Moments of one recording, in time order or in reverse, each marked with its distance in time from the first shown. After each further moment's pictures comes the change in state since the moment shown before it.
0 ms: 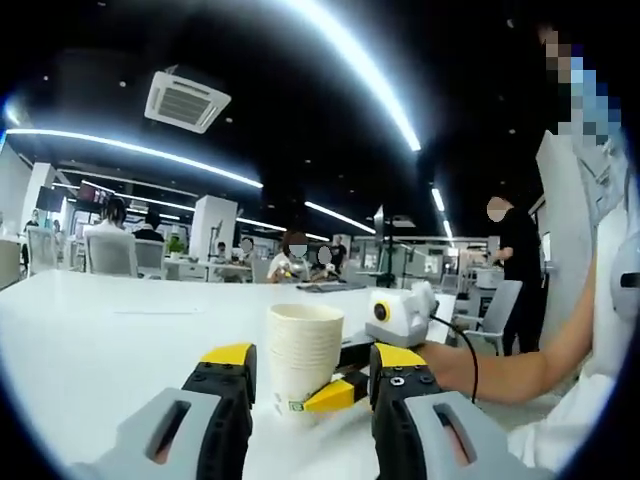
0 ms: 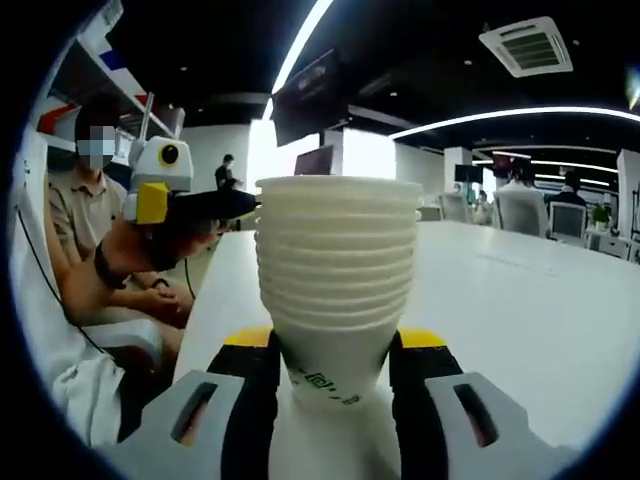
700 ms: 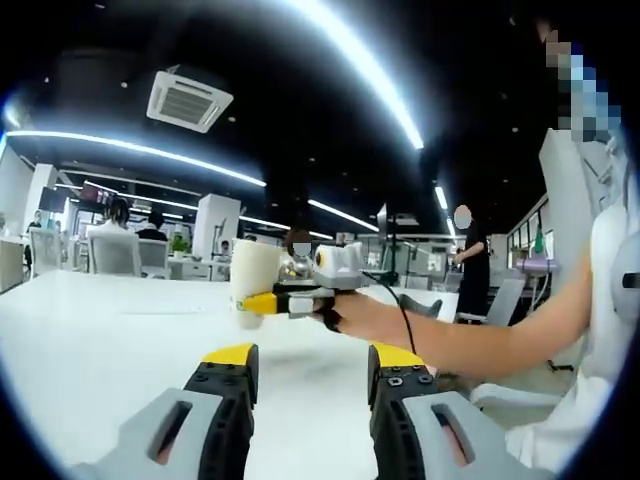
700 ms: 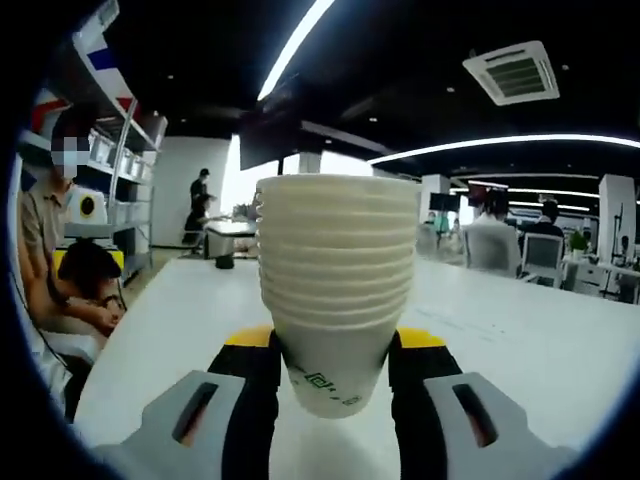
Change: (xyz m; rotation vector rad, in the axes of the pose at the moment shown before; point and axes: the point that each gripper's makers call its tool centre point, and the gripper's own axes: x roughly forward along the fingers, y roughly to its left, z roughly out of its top) left arm -0.001 0.002 0.006 0.004 0.011 0.012; right arm 0.032 -0.173 0.082 -0.064 -0.099 -0.161
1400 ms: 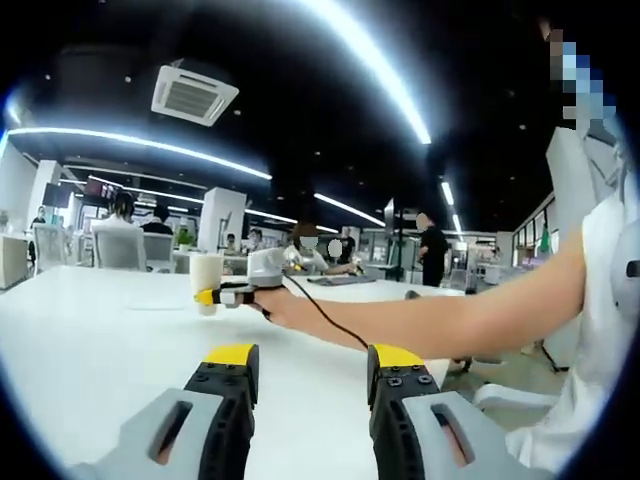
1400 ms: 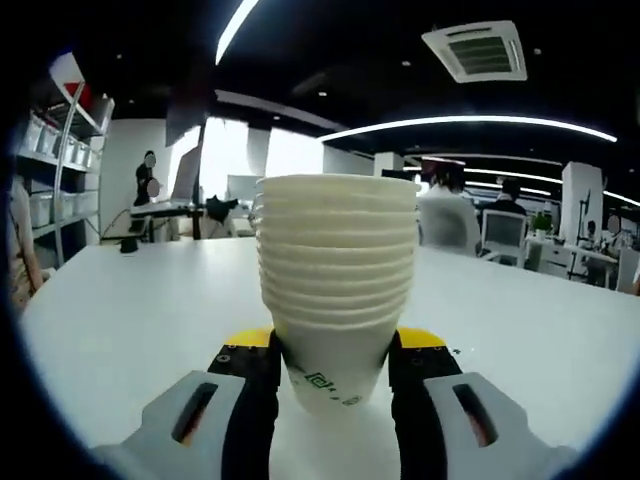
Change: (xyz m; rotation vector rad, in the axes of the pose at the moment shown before) left arm 0.006 0.018 -0.002 -0.011 0.031 0.028; right arm 0.124 -0.116 -0.055 0.035 0.112 -0.149
